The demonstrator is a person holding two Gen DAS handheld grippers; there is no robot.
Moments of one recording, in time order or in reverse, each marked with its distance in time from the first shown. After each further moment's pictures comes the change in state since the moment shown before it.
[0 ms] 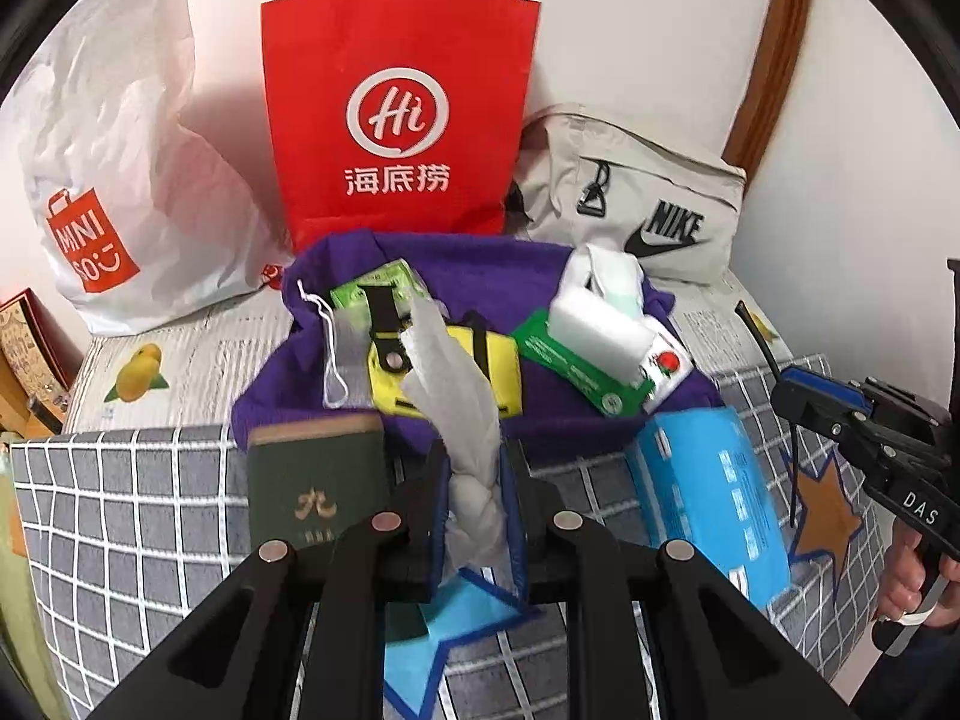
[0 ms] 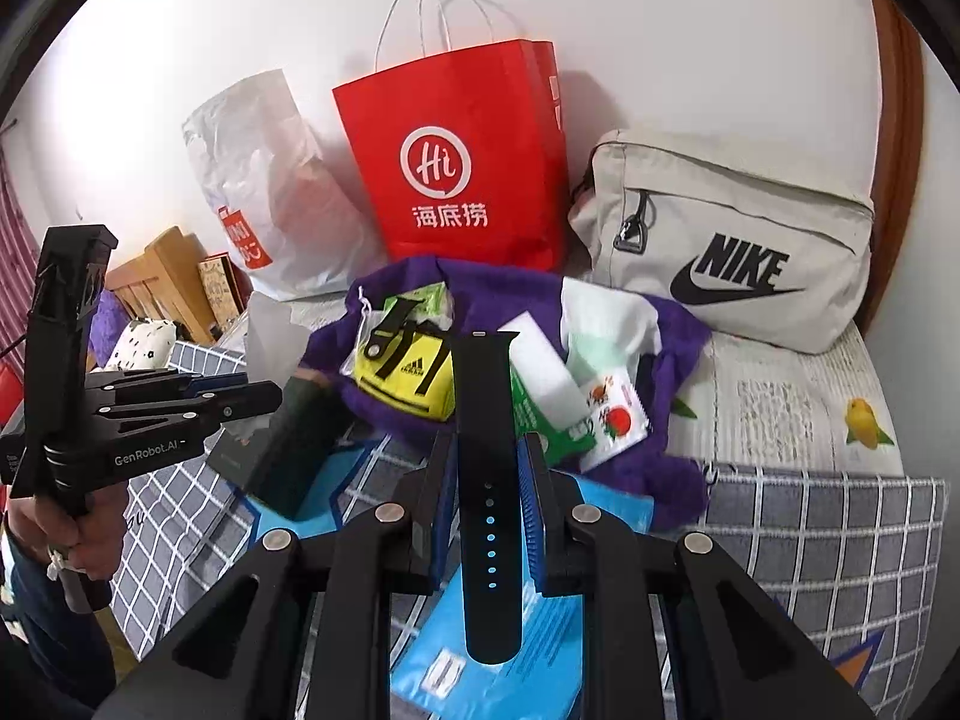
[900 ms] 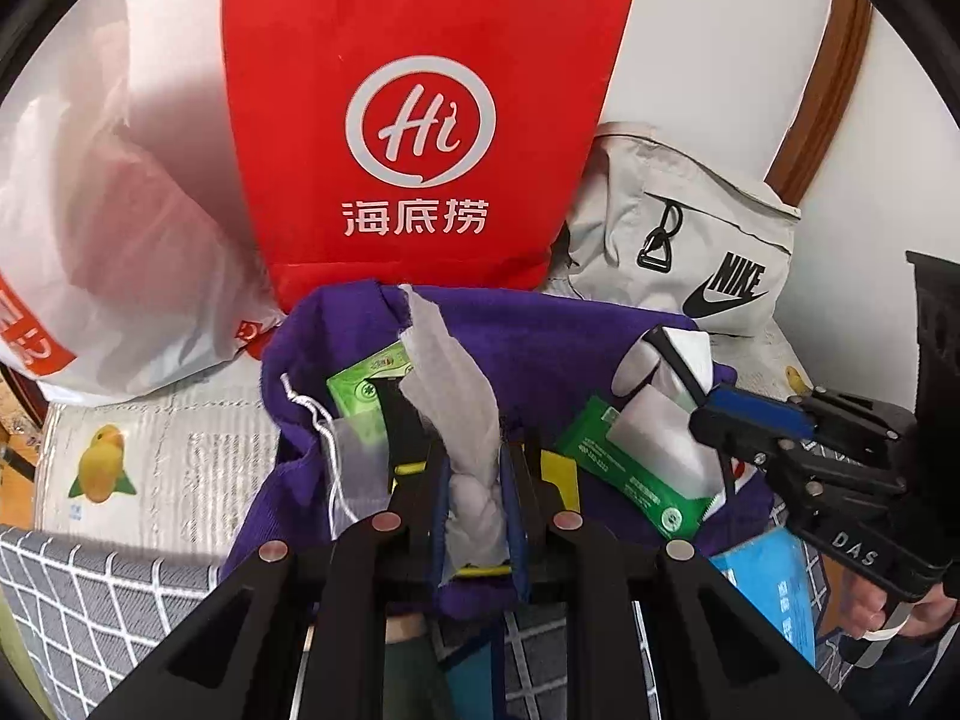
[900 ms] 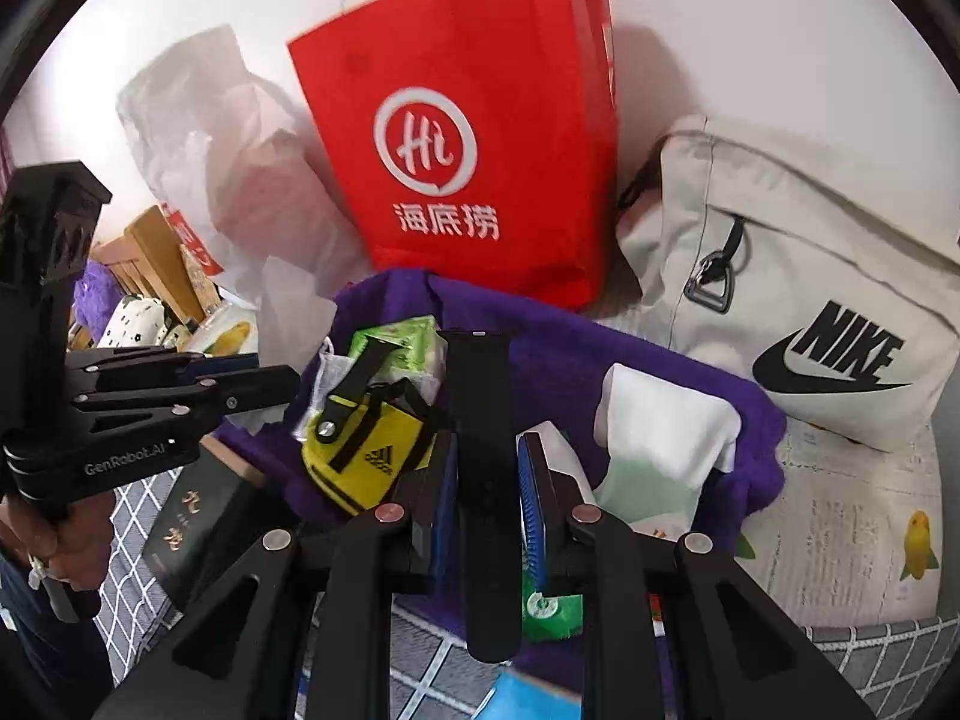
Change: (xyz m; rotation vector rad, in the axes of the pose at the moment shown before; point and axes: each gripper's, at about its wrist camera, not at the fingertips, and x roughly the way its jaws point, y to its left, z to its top) left arm 0.077 0.030 0.077 -0.016 0.031 -0.015; right arm 0.120 -0.003 0.074 -0.058 0.092 0.028
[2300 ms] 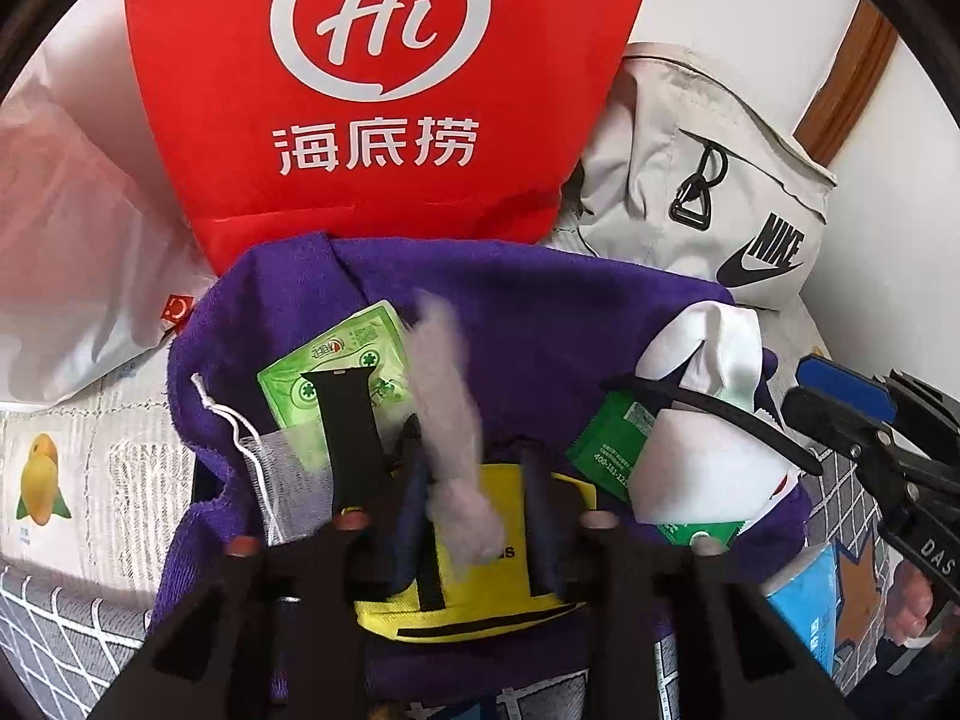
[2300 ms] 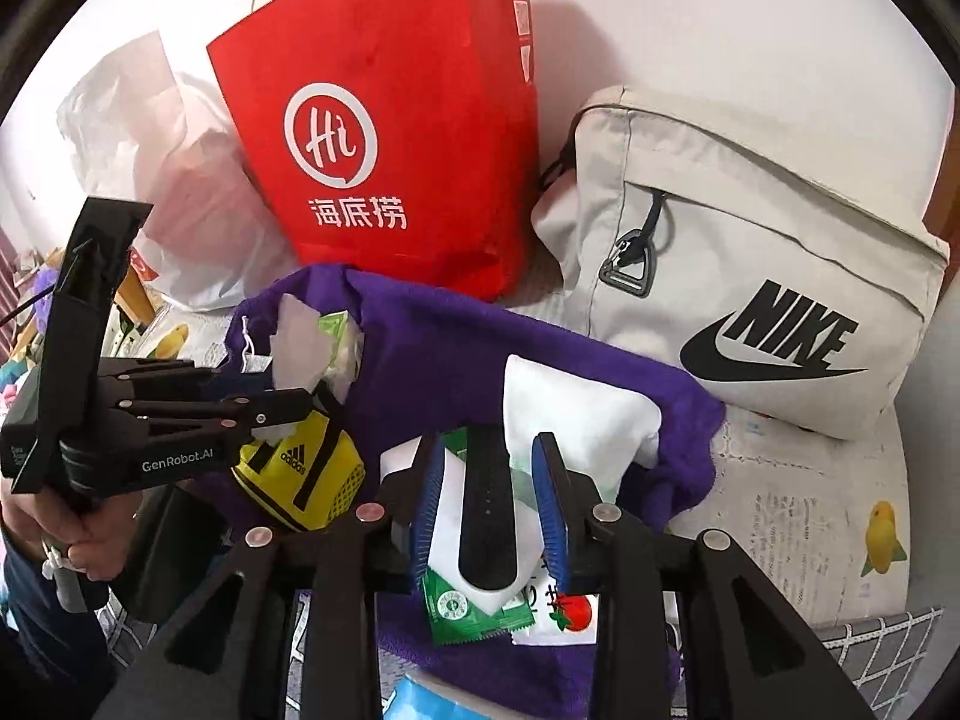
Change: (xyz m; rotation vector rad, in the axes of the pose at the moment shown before) left arm 0.069 -0.009 0.011 0.001 0.127 -0.020; right arm -0.001 -0.035 0.007 0.036 0.030 -0.105
